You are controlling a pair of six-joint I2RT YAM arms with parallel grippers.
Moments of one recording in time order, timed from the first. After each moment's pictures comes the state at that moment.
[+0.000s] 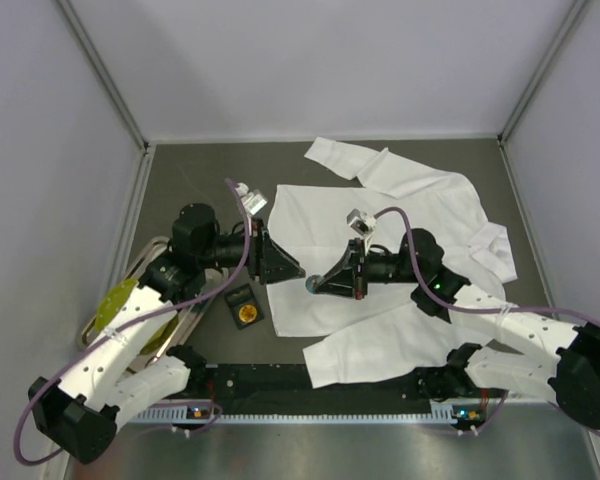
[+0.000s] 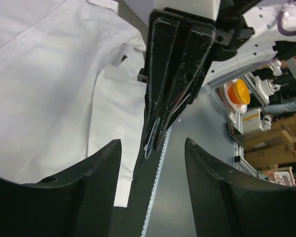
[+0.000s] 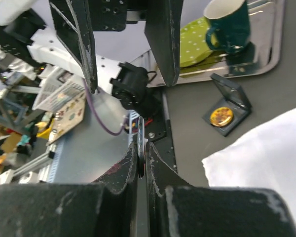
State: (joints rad) left arm -0.50 0.91 0.86 -0.23 0.85 -0.53; right arm 0.77 1.05 0.59 0.43 -0.74 0.56
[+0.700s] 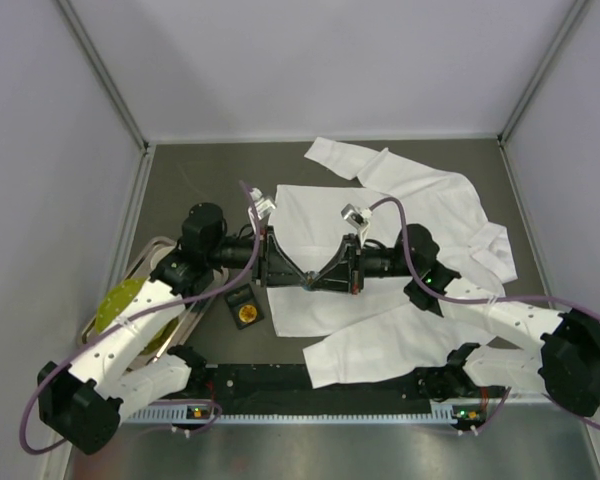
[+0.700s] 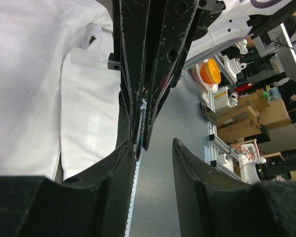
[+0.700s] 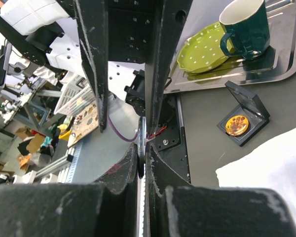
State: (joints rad) left arm -0.50 0.98 0.81 -0.09 1.06 -0.60; right arm 0.76 1.15 0.61 0.59 -0.84 0.70
